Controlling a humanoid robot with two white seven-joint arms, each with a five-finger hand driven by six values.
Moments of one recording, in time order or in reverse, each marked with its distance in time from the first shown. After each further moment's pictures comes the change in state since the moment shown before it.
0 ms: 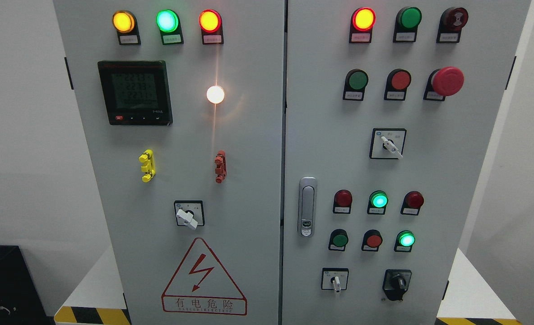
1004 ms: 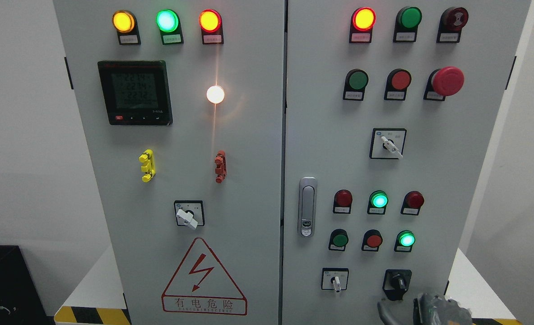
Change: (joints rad) left arm 0.000 0.000 0.000 0.000 0.000 0.000 0.000; right arm -0.114 -0.024 -0.051 0.001 0.022 0.015 0.066
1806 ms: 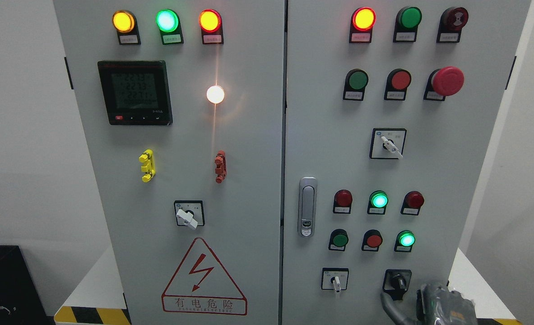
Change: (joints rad) left arm 0.000 0.000 0.000 0.000 0.000 0.000 0.000; right arm -0.033 -0.004 -0.008 0.015 0.022 0.007 0.016
